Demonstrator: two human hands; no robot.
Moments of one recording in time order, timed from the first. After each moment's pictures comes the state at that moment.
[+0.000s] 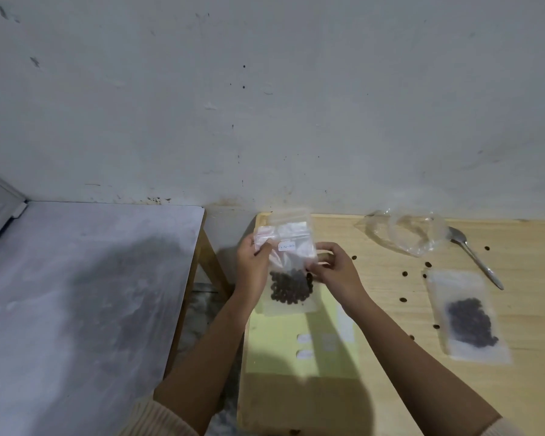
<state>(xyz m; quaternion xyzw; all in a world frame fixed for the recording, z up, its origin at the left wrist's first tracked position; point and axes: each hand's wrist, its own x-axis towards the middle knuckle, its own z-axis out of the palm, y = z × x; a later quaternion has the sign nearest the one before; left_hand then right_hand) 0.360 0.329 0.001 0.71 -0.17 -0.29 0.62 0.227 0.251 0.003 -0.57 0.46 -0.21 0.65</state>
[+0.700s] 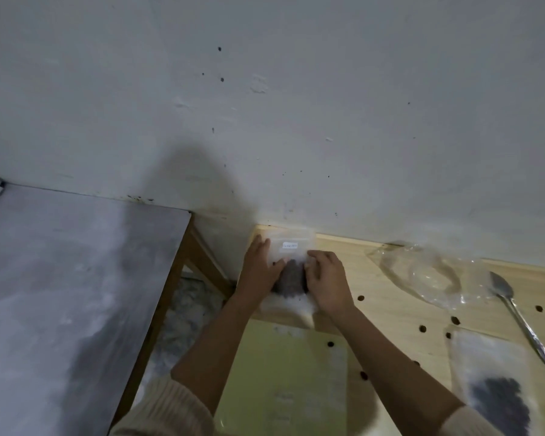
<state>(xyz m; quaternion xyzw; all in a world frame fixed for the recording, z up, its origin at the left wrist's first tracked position) 0.400 0.242 -0.080 0.86 -0.31 -0.28 0.31 0.276 0.157 -0.076 -0.81 0.42 -0.11 0.39</state>
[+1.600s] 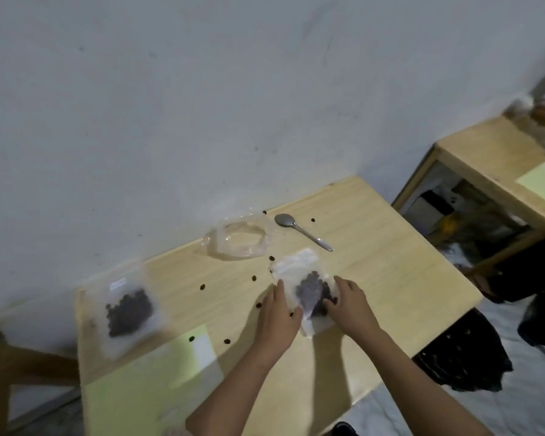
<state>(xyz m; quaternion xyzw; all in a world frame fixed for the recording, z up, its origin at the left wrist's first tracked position) 0.104 0.209 -0.064 0.69 -0.55 -0.40 0.22 -0.054 0.179 -0.049 -0.63 0.71 -0.08 0.30</state>
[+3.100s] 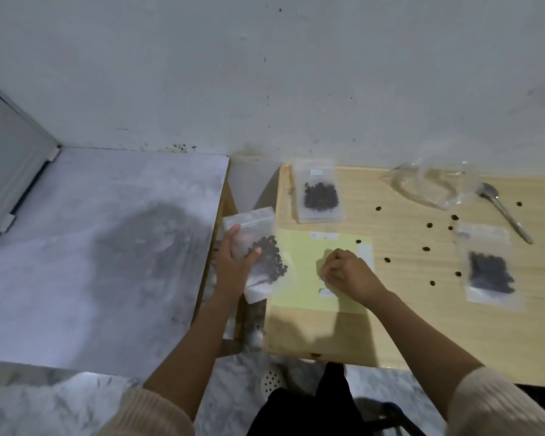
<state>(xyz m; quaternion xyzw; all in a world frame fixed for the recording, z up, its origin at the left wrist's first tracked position) 0.367 0.458 -0.047 0.78 -0.18 -0.26 0.55 0.177 0.302 -0.080 -0.89 0.30 0.01 0.34</state>
